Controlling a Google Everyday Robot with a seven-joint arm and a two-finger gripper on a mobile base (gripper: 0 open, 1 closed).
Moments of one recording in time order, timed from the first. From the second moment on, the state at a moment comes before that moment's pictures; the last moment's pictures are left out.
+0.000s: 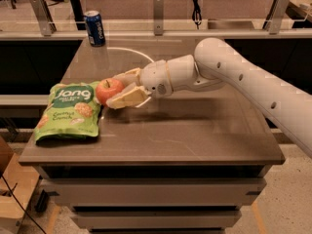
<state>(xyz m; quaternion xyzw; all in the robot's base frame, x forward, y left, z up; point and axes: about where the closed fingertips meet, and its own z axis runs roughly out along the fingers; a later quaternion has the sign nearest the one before) 0.580 0.096 0.868 -0.57 0.56 0.41 0.43</state>
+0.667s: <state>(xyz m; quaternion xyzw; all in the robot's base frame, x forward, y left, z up) 0.576 0.098 0.861 -0.57 0.56 0.42 0.43</state>
